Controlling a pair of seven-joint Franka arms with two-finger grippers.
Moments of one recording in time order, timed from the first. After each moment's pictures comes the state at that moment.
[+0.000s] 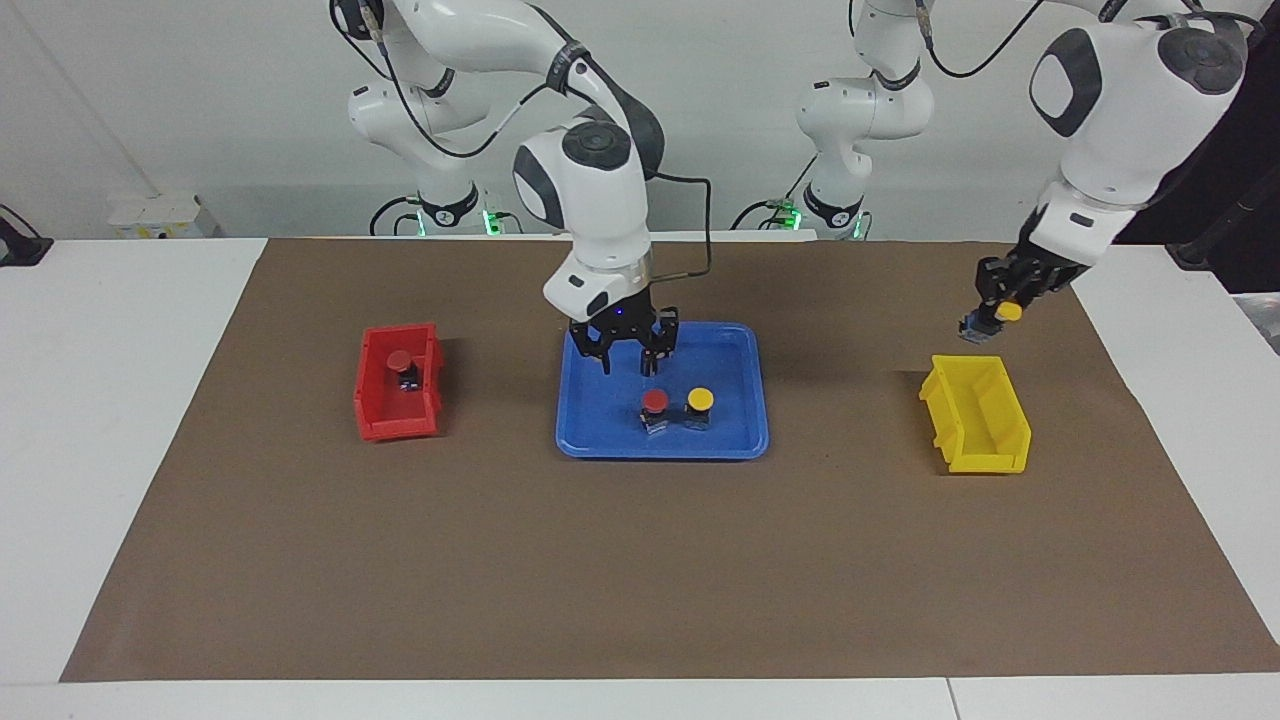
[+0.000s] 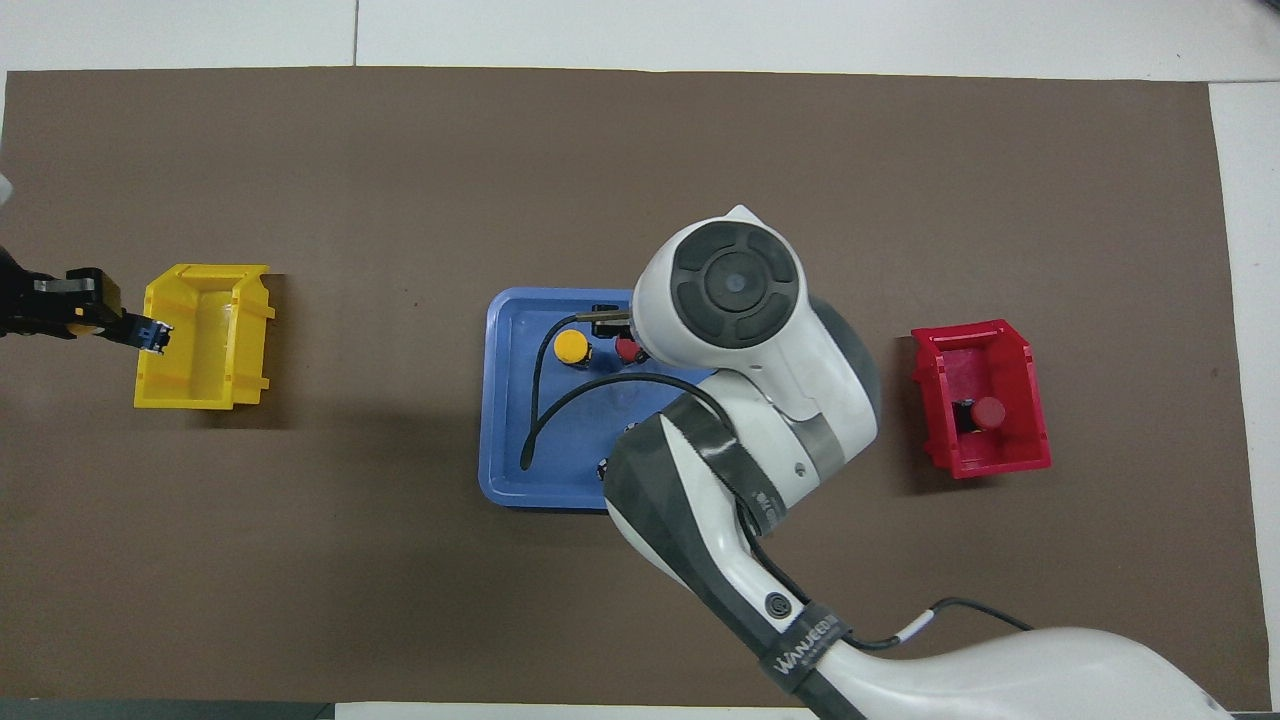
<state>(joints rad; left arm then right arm) -0.03 -0.05 0.05 -1.83 0.06 1.81 -0.12 0.42 0.34 0.22 -1.67 -0.11 2.12 0.69</state>
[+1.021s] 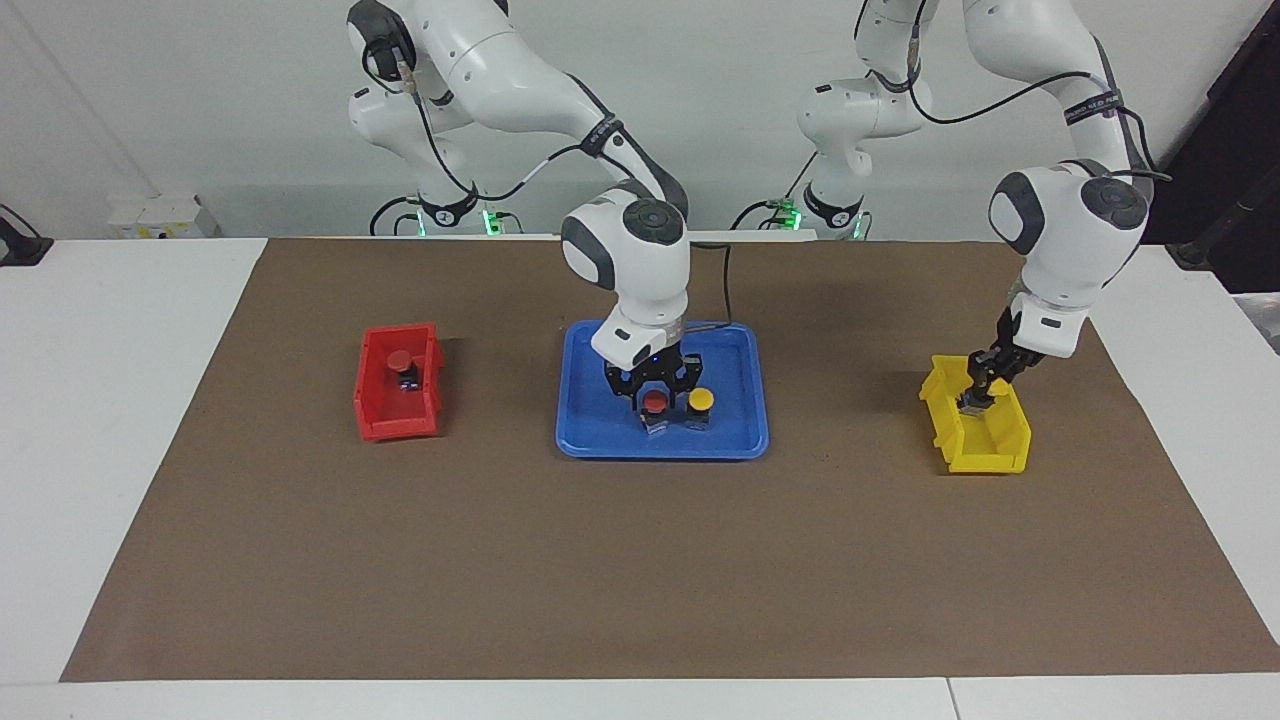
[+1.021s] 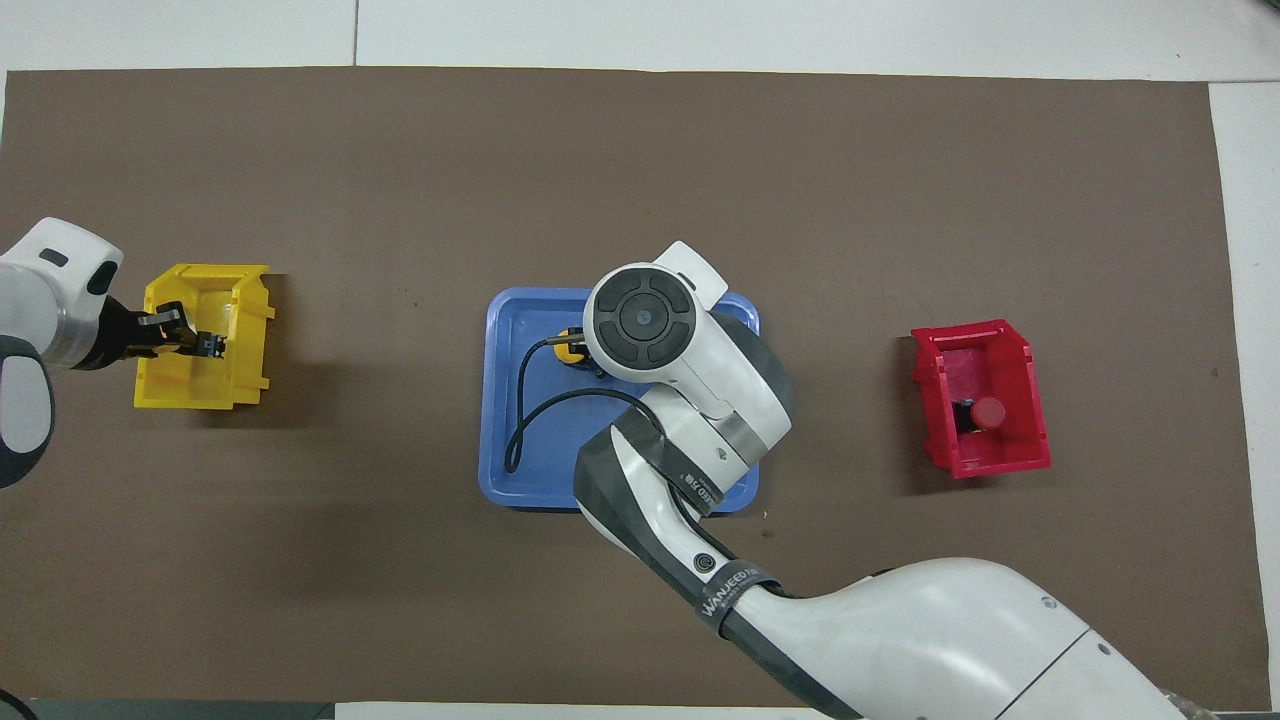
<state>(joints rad) 0.03 0.03 0.03 -2.18 0.07 2.28 -0.21 0.44 0.45 0.22 -1.68 -0.17 2.22 0.72</state>
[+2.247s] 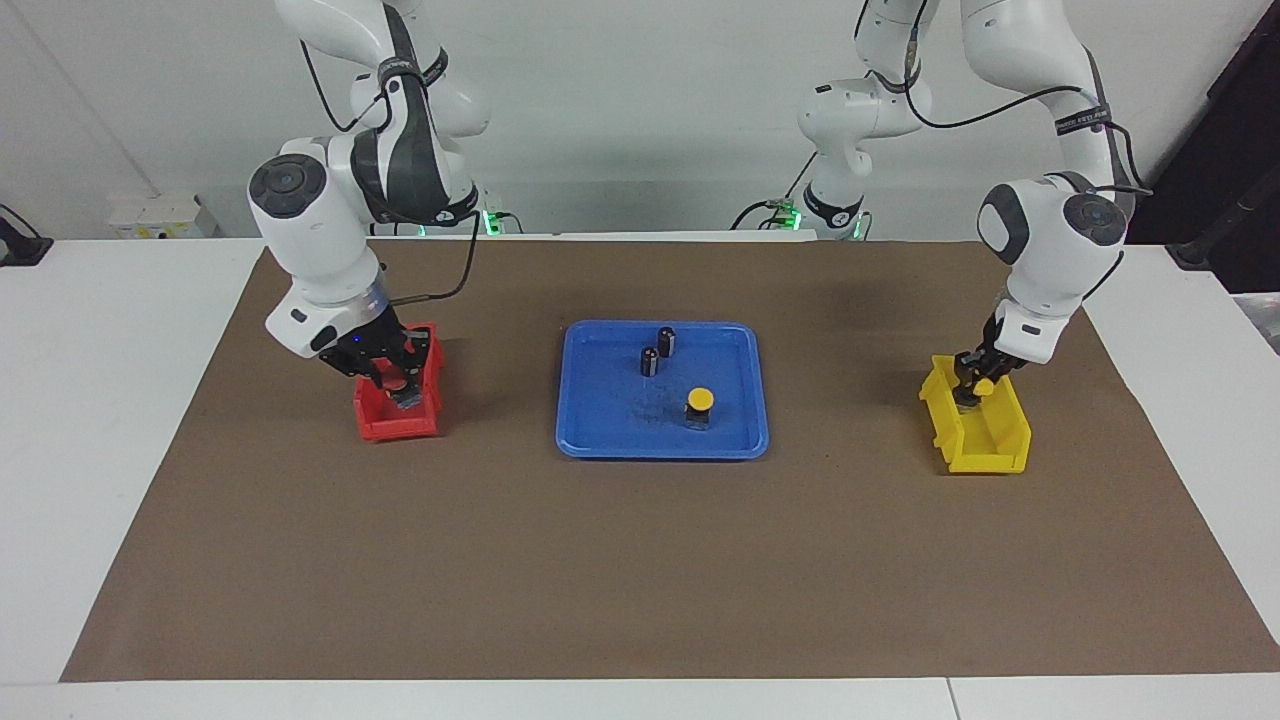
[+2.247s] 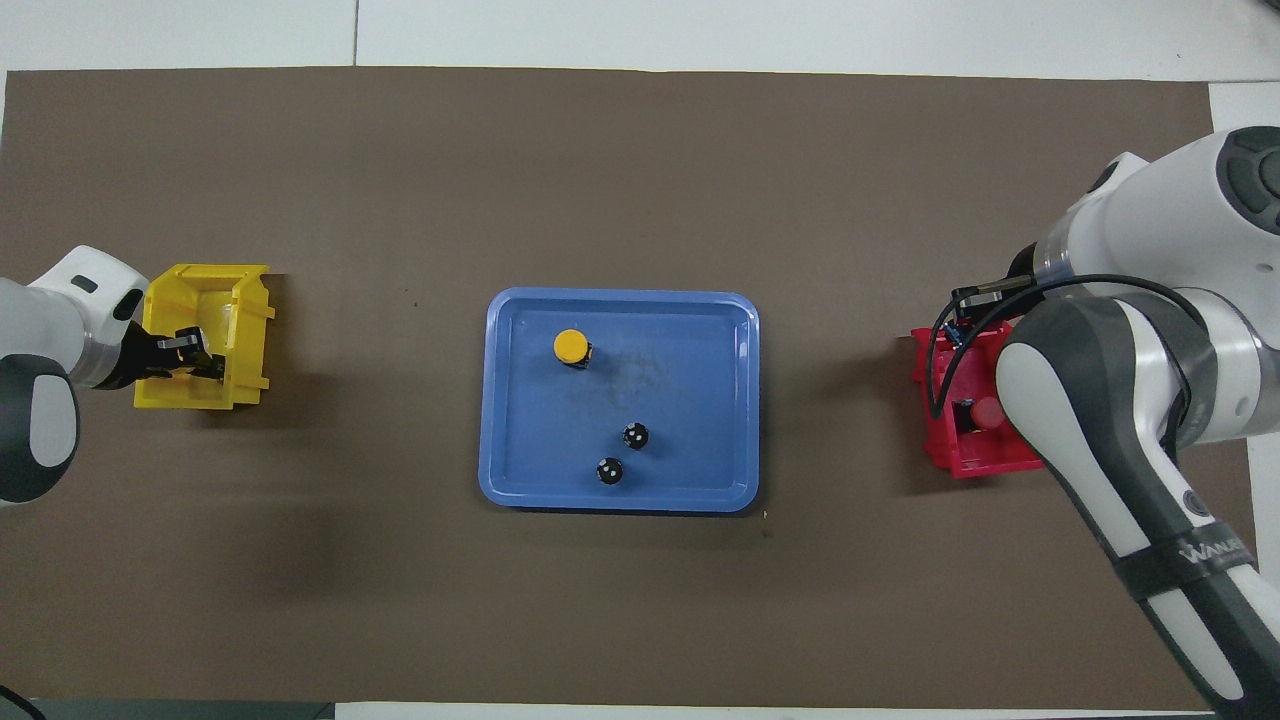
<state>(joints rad) 0.03 0.03 0.03 -2.23 0.07 2.30 -0.13 -0.13 0.06 0.20 -2.00 -0.04 2.05 -0.05</state>
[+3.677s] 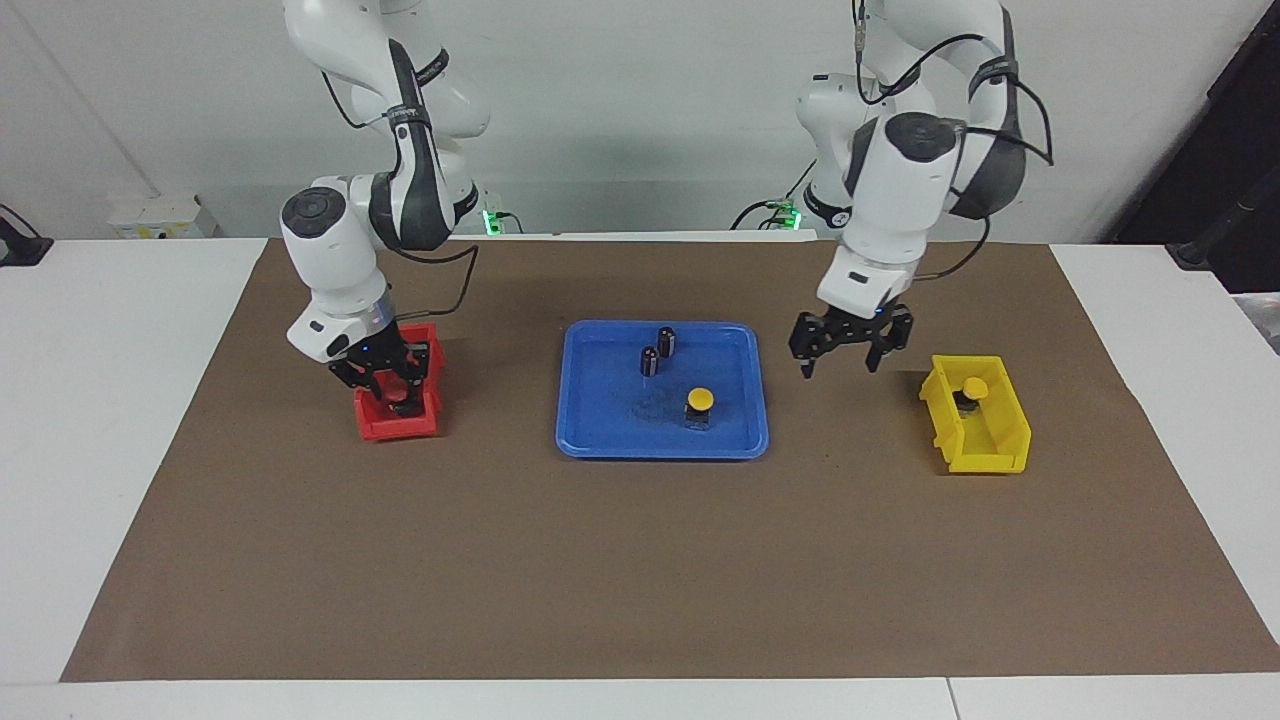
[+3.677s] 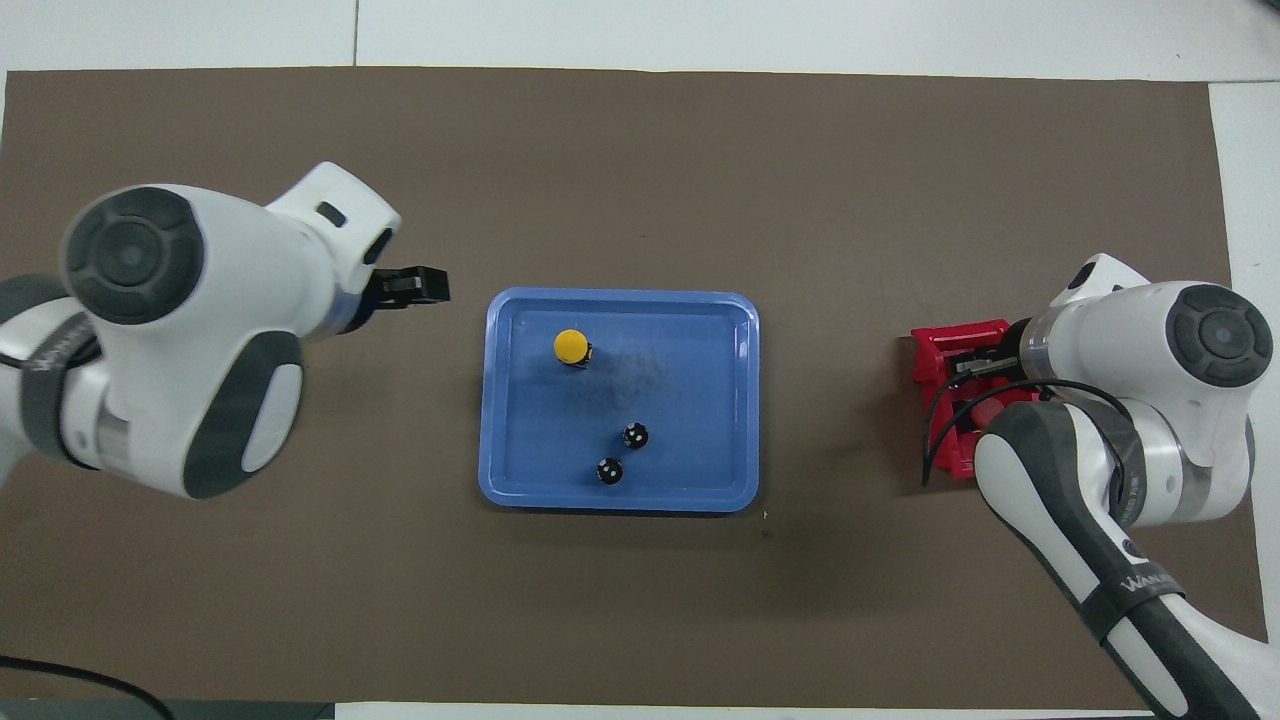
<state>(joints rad) -0.44 0.08 -0.04 -1.94 0.06 2.15 -0.48 -0.18 0.01 0.20 -2.27 -0.04 2.33 -0.12</state>
